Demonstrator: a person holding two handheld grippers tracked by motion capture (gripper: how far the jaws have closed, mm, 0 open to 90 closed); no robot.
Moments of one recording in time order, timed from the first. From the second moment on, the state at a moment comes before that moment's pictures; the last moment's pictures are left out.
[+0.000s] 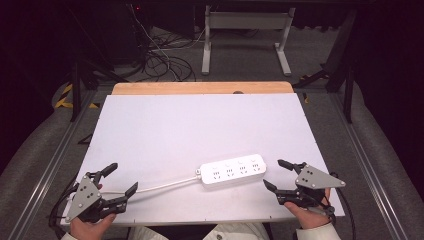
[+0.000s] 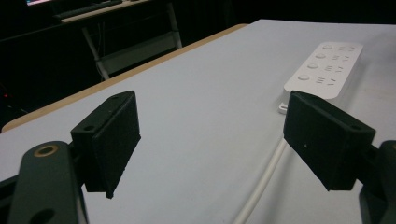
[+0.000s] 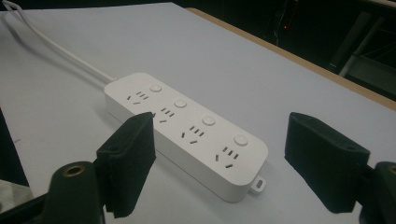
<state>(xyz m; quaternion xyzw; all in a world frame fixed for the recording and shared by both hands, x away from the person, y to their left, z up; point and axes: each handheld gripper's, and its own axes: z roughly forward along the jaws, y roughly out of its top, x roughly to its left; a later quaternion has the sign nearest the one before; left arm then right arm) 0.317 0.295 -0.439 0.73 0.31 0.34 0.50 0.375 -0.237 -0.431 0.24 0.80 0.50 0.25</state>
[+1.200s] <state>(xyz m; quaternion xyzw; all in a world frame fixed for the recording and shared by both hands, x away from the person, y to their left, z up) 0.318 0.290 -0.437 0.75 0.32 0.33 0.48 0.388 -0.215 -0.411 0.22 0.81 0.49 0.24</state>
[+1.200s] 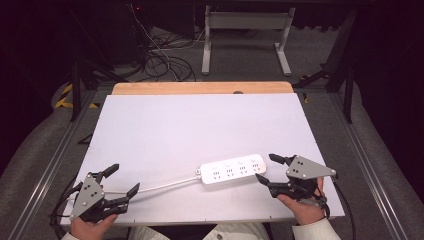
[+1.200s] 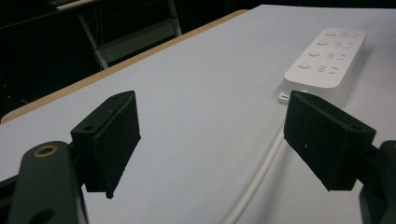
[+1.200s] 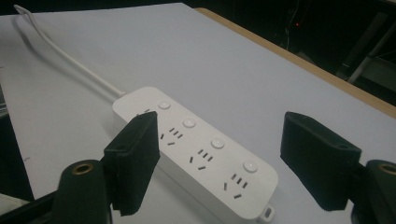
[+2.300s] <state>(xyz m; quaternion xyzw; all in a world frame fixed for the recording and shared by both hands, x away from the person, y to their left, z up) 0.318 0.290 -0.437 0.75 0.31 0.34 0.48 0.418 -0.154 -0.391 0.20 0.83 0.47 0.21</state>
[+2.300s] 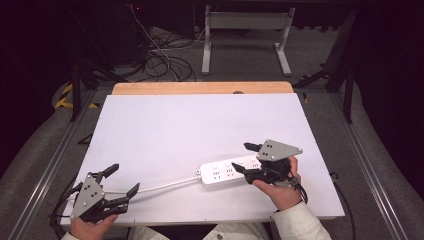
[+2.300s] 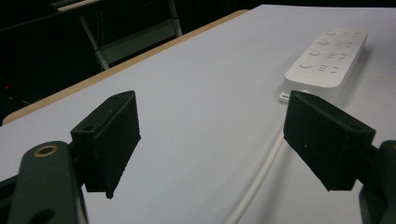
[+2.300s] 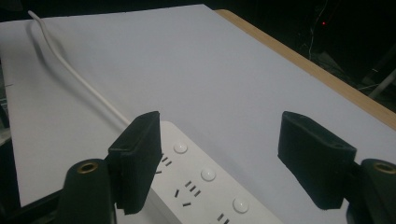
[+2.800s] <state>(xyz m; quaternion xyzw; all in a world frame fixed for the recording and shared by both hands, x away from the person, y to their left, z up) 0.317 0.290 -0.437 0.75 0.31 0.34 0.47 0.429 -0.134 -0.393 0.19 0.84 0.47 0.21</state>
